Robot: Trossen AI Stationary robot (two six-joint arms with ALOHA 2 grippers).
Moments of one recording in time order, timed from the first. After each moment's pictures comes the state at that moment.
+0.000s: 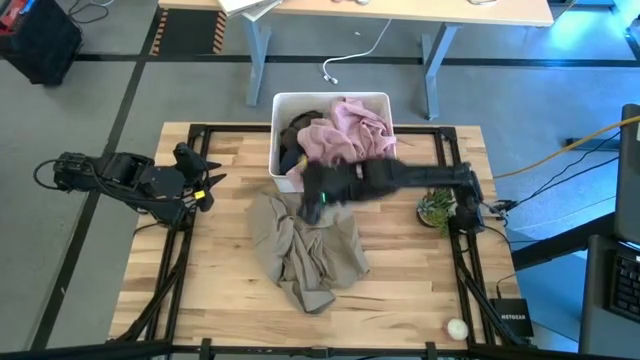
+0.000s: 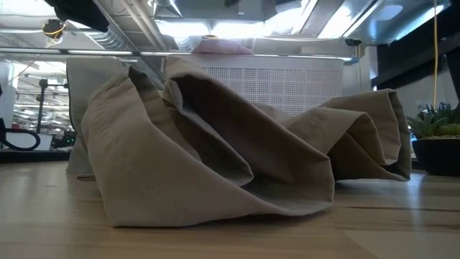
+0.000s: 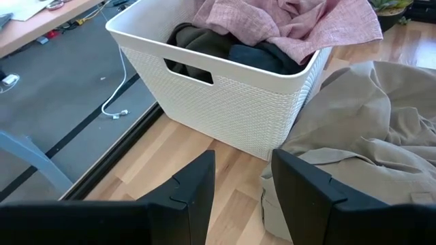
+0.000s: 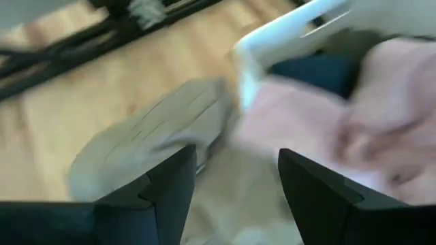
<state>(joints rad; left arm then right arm) -0.24 0.65 0.95 -1.06 -0.74 -0.41 0.15 2.01 2.27 -1.21 0.37 0.56</state>
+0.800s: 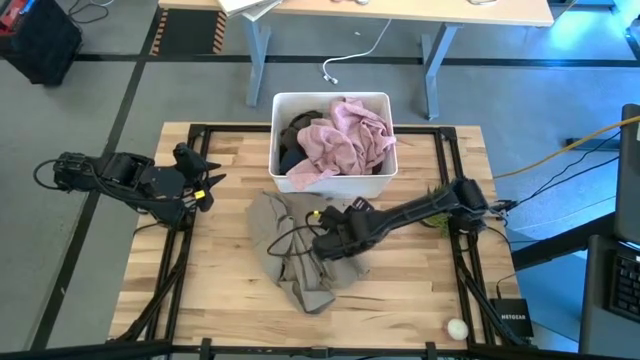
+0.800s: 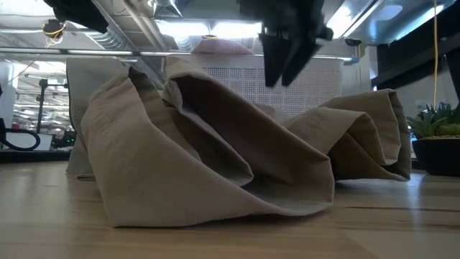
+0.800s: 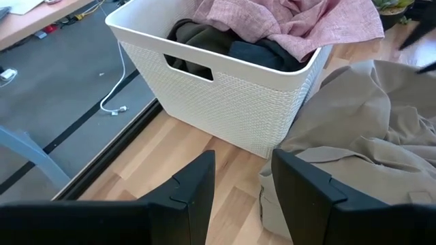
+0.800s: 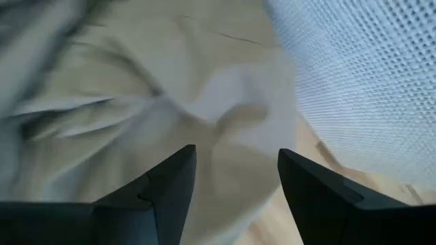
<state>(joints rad) -0.24 0.65 0.95 -1.07 -0.74 -0.43 0.29 2.01 1.76 -1.26 0.48 0.91</state>
